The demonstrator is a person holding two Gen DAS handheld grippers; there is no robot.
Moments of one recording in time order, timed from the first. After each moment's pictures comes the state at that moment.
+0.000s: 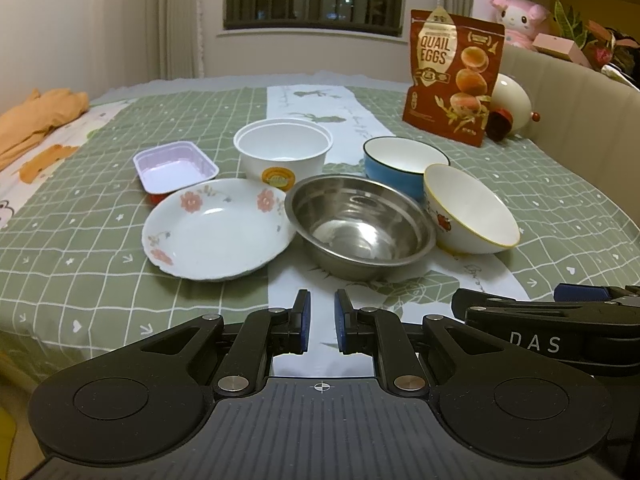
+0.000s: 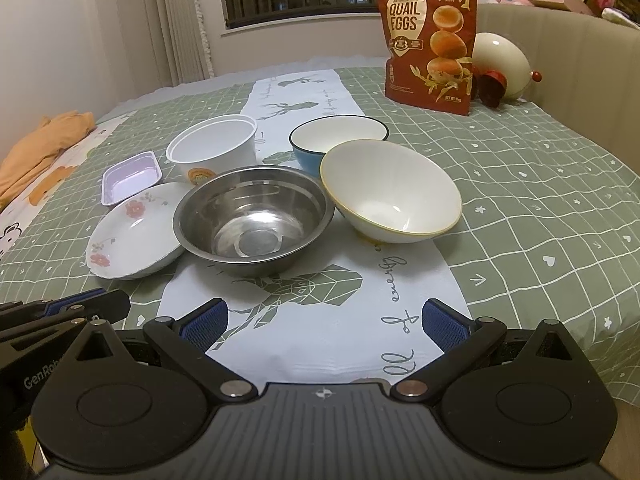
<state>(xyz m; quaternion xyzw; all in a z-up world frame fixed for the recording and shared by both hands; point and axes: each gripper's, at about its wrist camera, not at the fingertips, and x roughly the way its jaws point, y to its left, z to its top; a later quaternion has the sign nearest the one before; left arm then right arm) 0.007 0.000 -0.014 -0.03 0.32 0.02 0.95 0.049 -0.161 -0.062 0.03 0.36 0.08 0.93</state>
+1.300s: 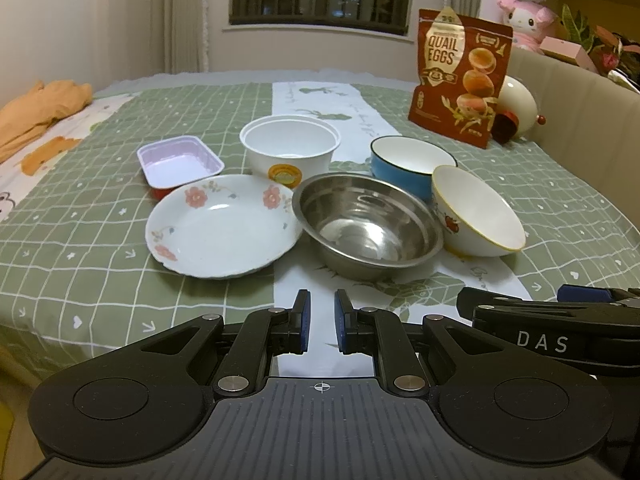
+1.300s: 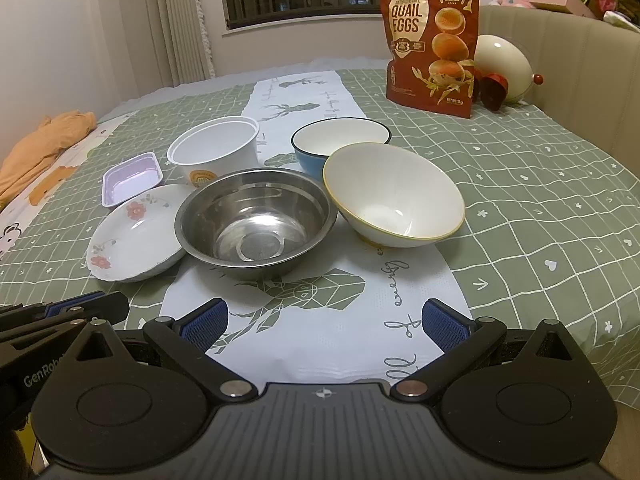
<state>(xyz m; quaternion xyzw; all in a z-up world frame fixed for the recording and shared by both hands) 0.012 0.005 -0.012 -0.04 0.33 0.03 0.94 0.051 -0.158 -0.059 0.03 0.36 0.08 0.93</state>
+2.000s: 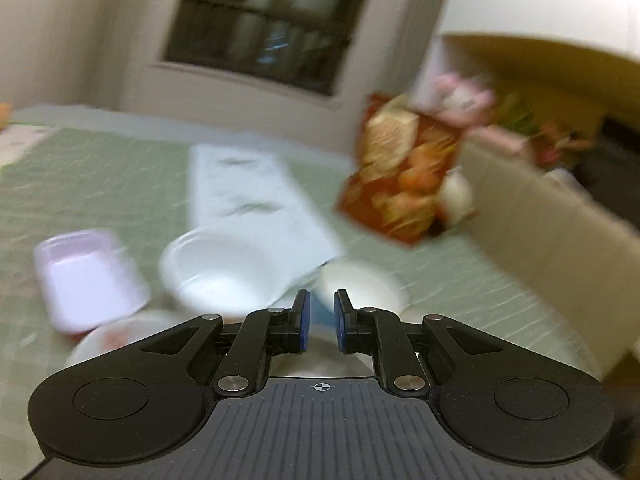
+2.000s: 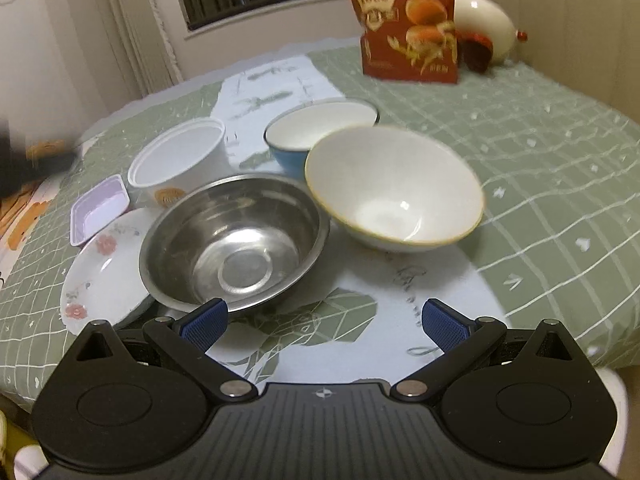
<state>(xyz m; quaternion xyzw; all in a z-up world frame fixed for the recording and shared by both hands) 0.134 0.077 0.049 -0.14 0.23 -0.15 0.95 0.117 -0.146 -0.090 0.10 0.40 0.05 0.91</state>
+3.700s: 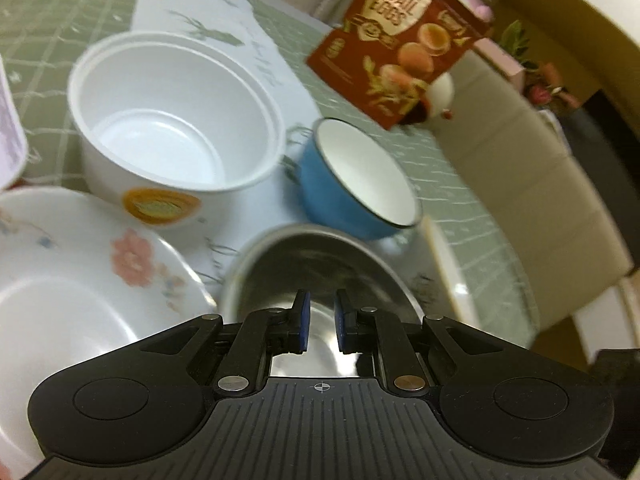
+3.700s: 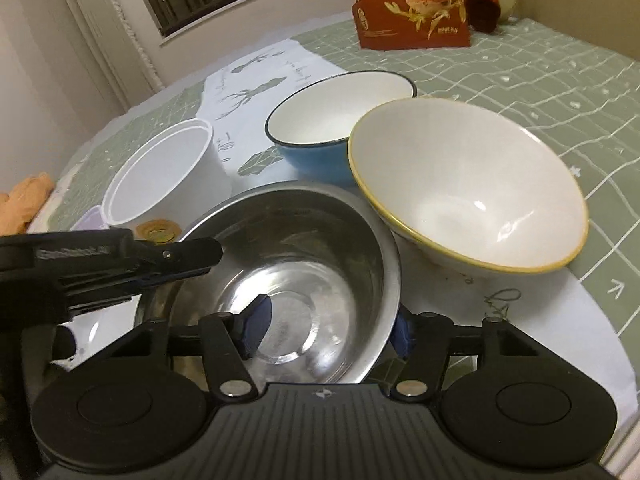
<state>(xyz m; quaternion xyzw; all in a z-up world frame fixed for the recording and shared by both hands) 0.252 0.099 -0.072 -0.22 0.43 -0.27 0.83 0.186 -0.113 -0.117 0.15 0.40 0.03 0.90</state>
